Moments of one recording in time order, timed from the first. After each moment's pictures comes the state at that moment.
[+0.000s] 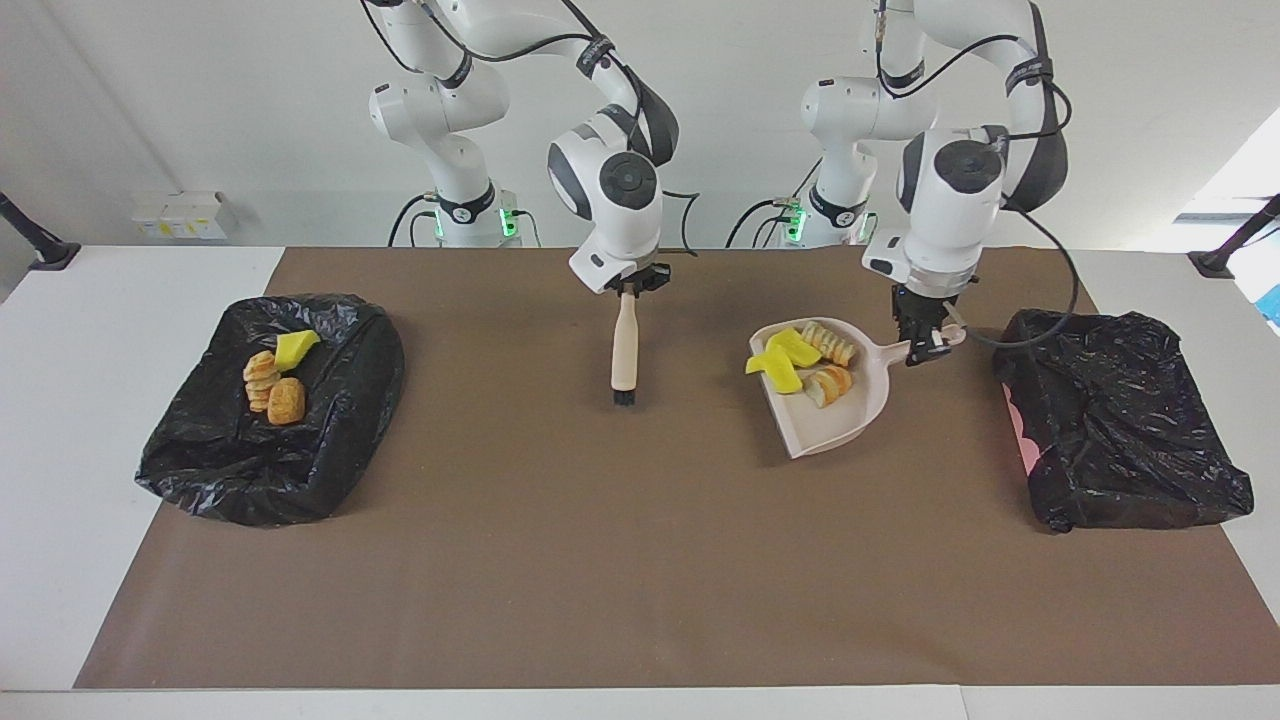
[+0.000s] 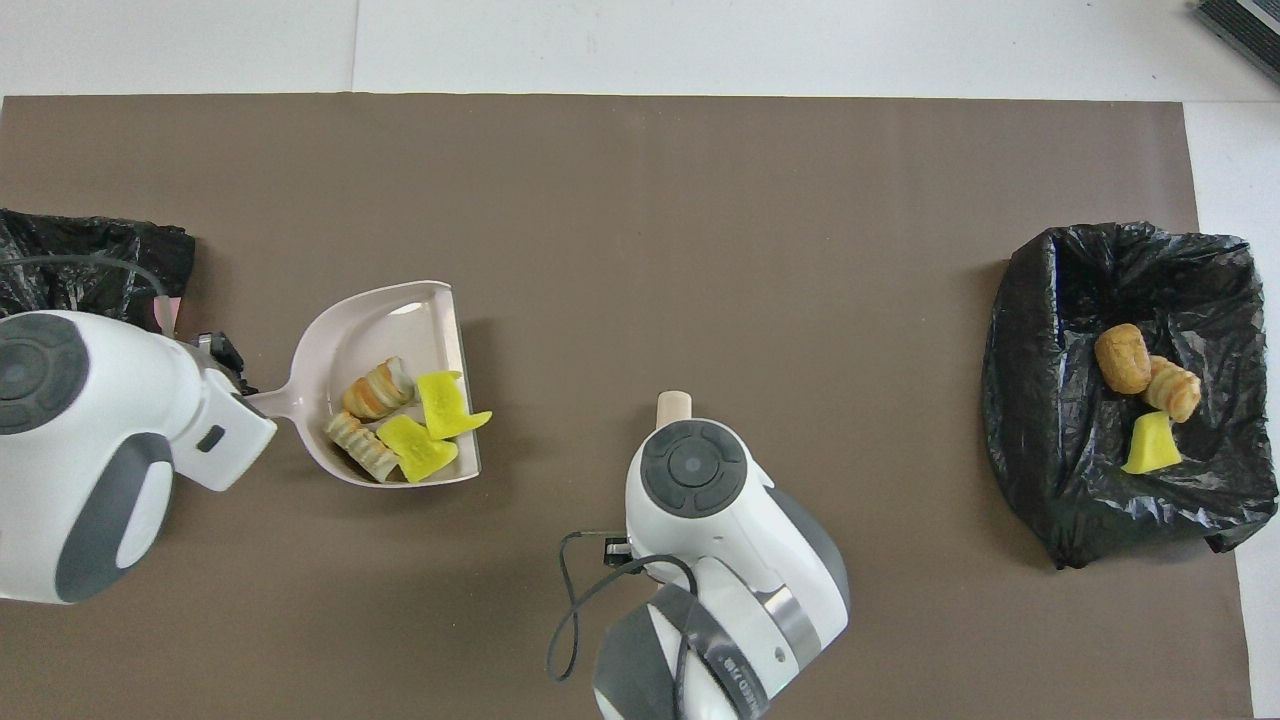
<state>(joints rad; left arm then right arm) -0.14 -0.13 0.02 -2.22 0.18 2.11 1.25 0.40 0.12 0.34 -2.06 0.17 1.94 0.73</state>
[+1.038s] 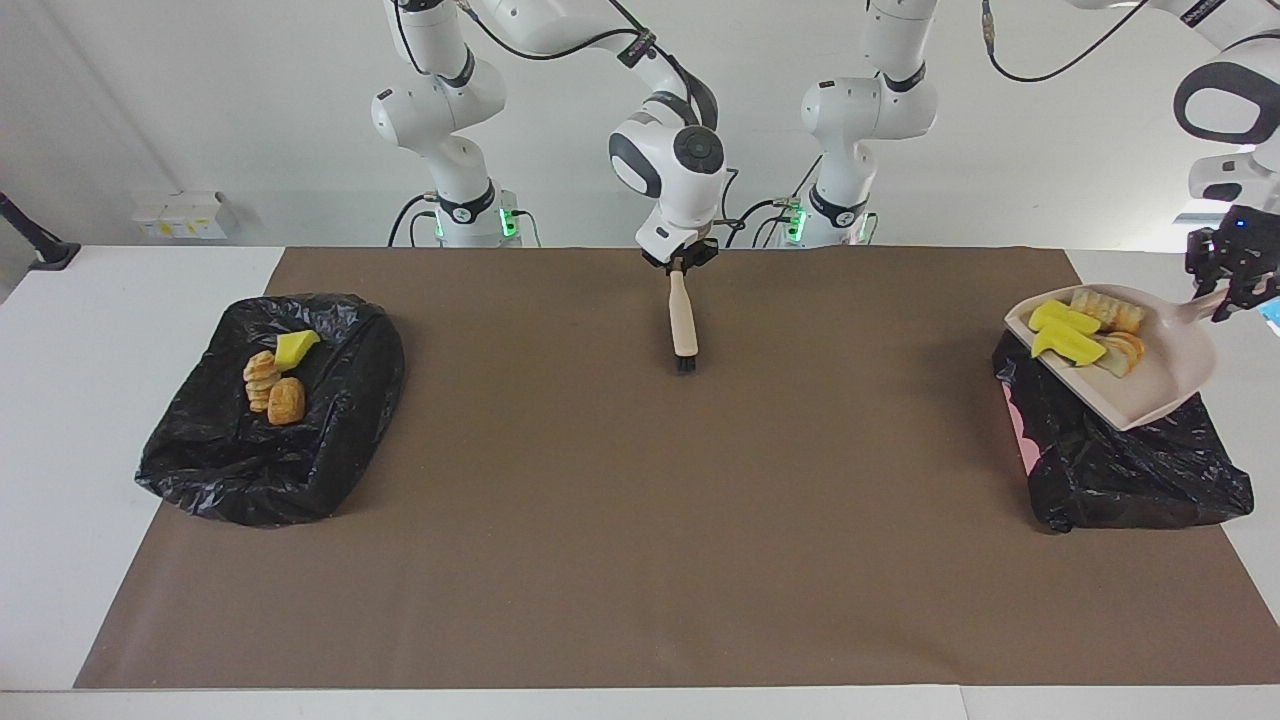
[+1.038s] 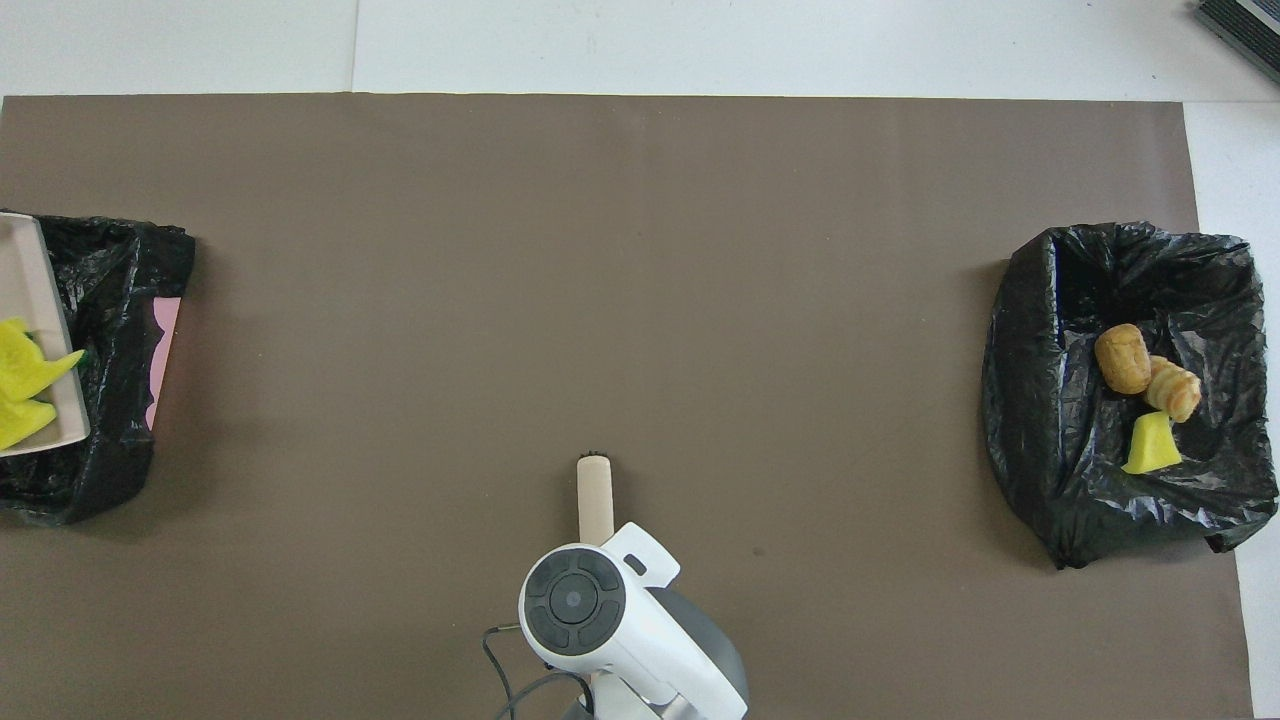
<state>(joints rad) -0.03 0.06 0.55 -1.78 0.08 2.11 1.93 0.57 0.16 0.34 -2.11 0.17 2.09 0.79</state>
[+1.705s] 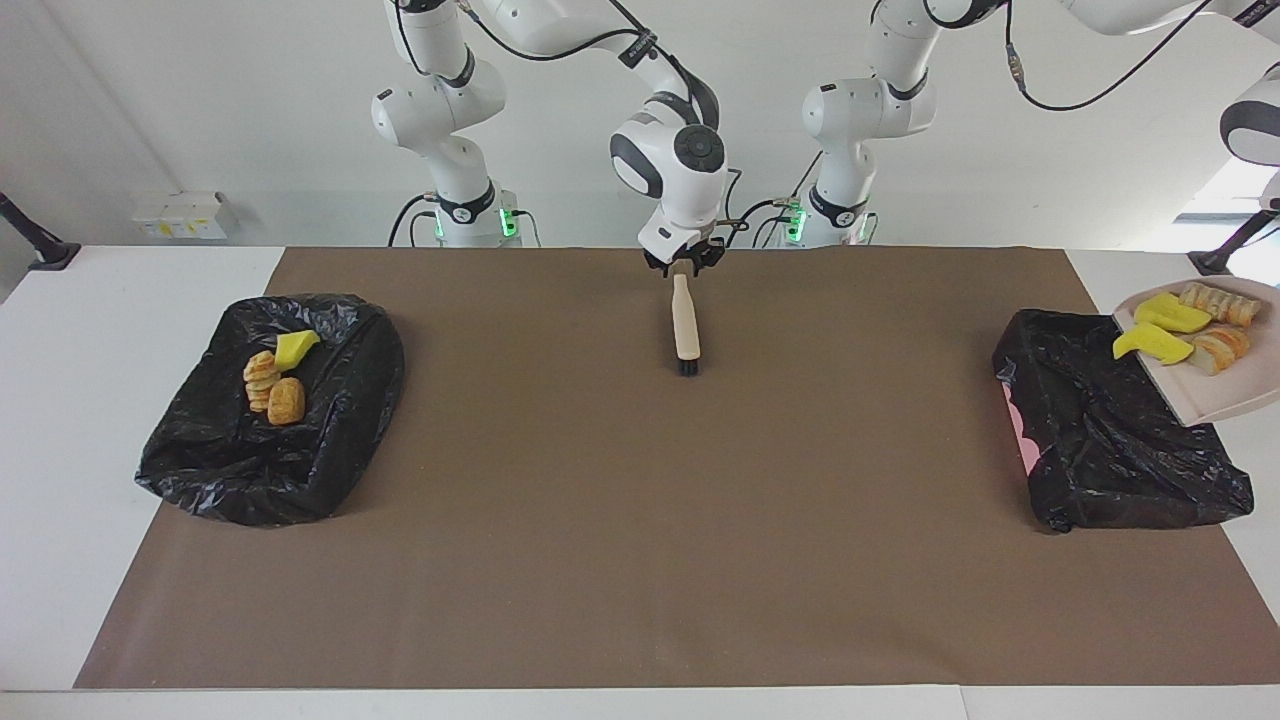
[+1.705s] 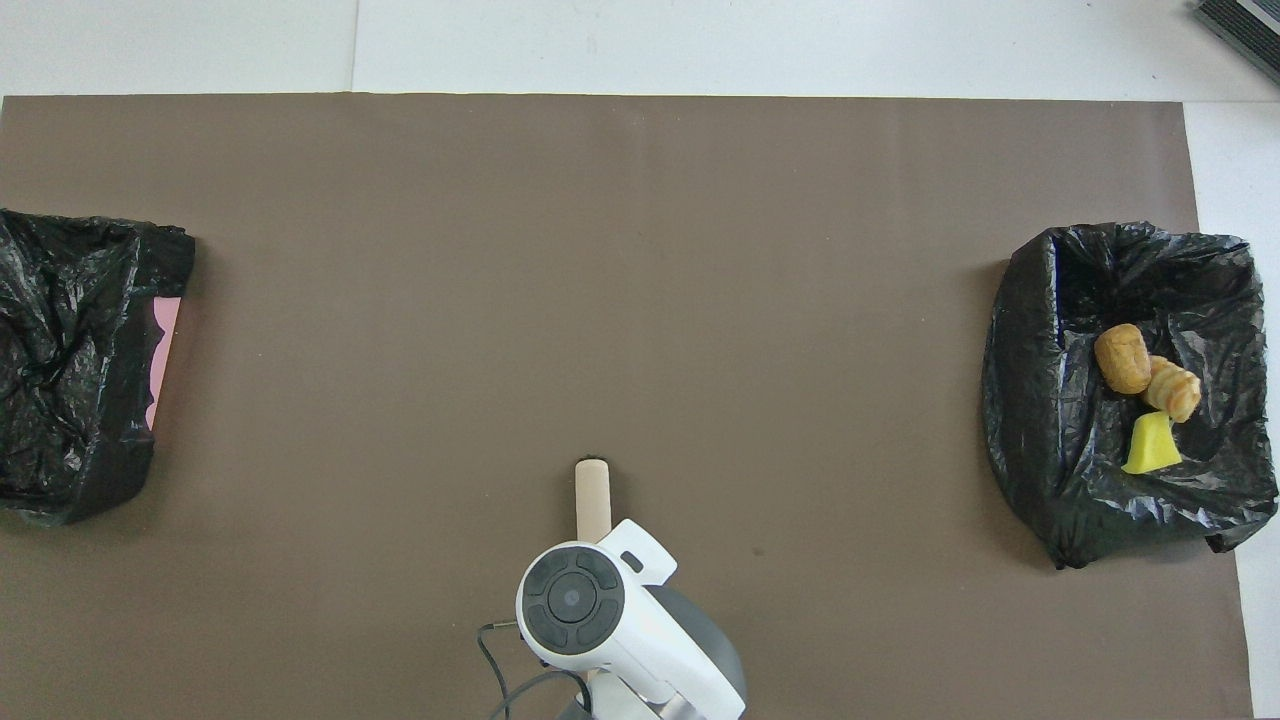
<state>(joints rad) 0.03 0.17 0.55 -1.69 0.44 2.30 2.04 0.57 0.17 0.34 -2.09 0.17 2.09 0.79</state>
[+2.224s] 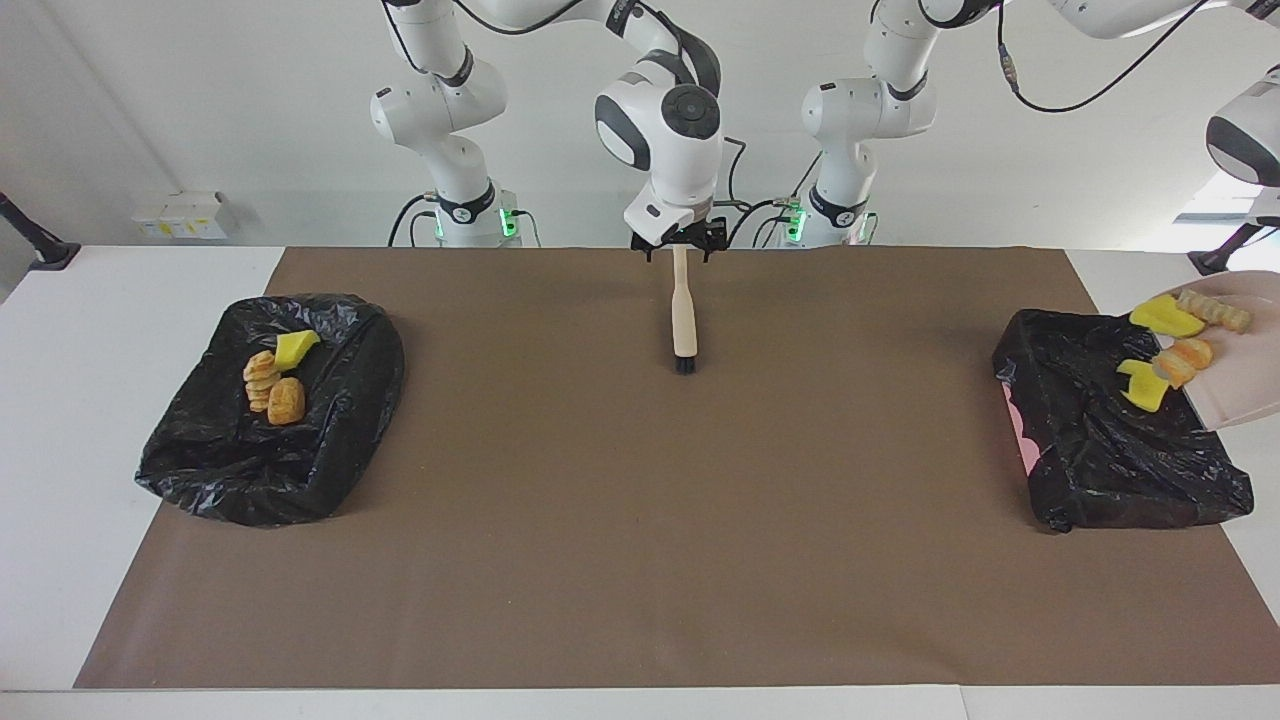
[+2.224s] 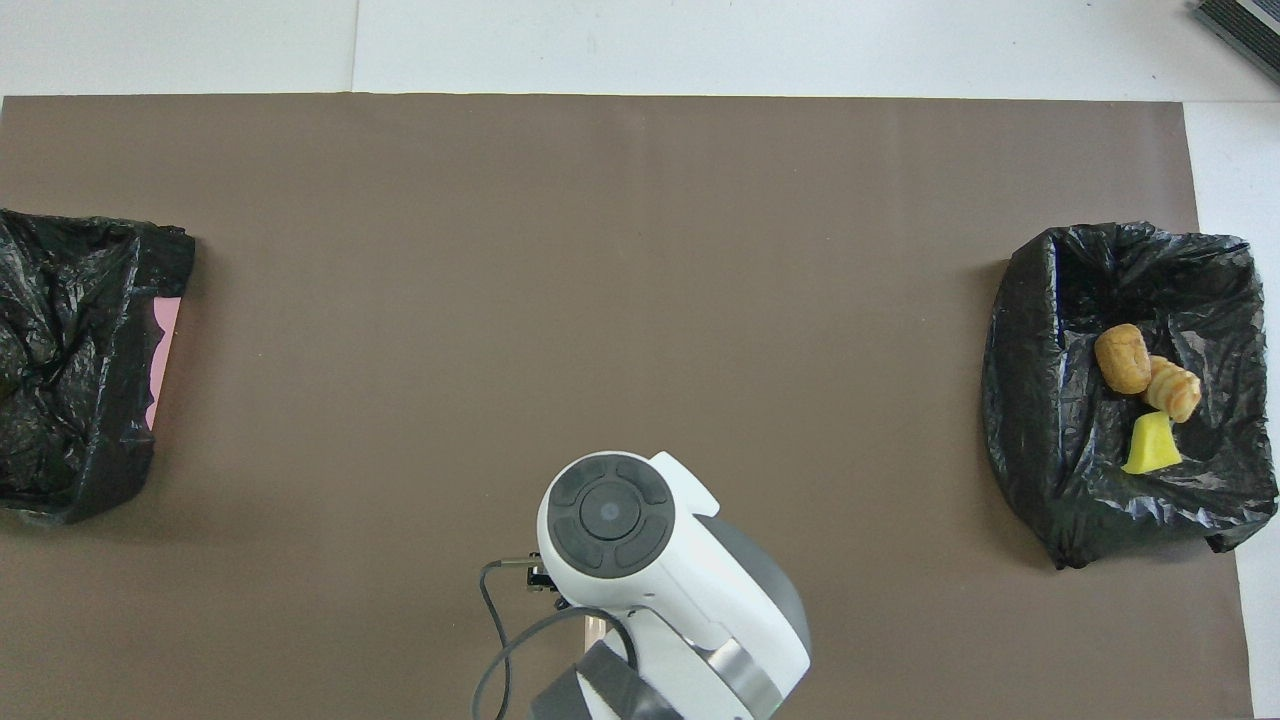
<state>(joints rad) -0.02 0.17 0.54 -1.70 0.77 2.30 1.84 0.45 0.11 0.32 -1.86 0.17 1.79 0.79</state>
